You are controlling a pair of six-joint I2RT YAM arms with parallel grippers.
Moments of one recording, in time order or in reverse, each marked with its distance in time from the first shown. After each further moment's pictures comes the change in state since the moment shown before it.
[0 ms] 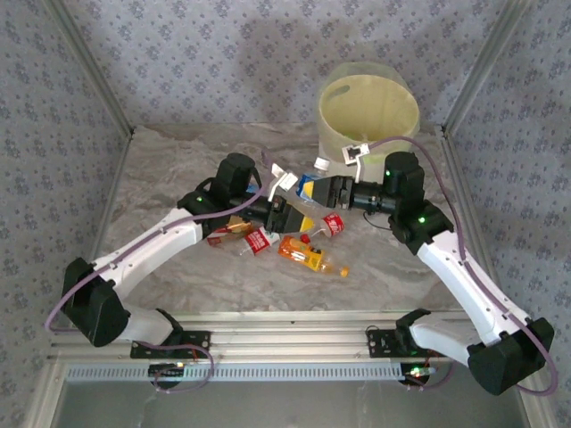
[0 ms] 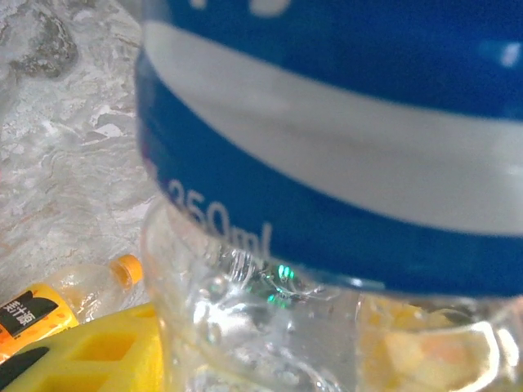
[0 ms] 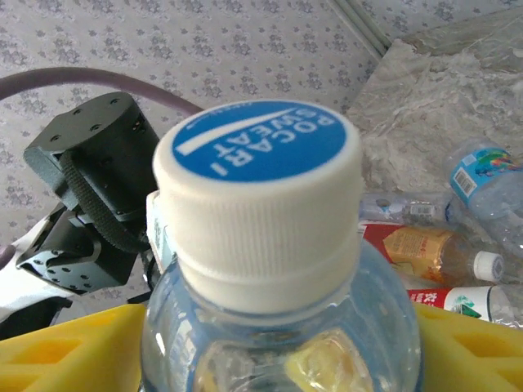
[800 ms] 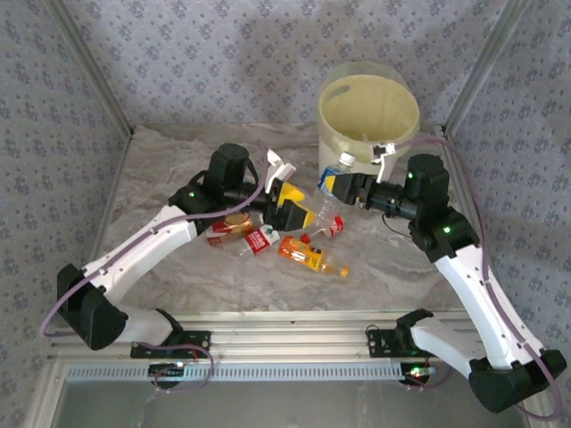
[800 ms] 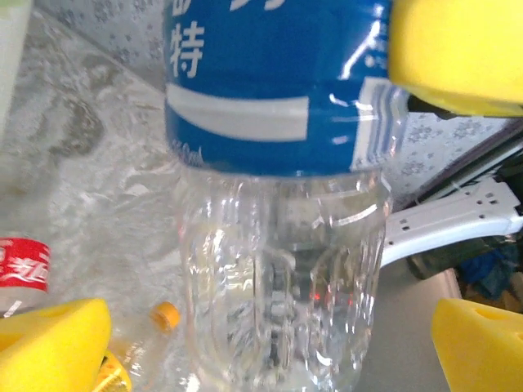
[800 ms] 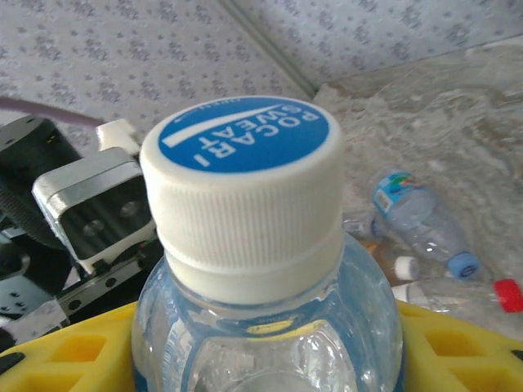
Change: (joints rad) left arm 0.003 -0.034 0.078 -0.020 -0.120 0.183; right arm -0.082 -0.116 0.076 -0.240 0.169 -0.077
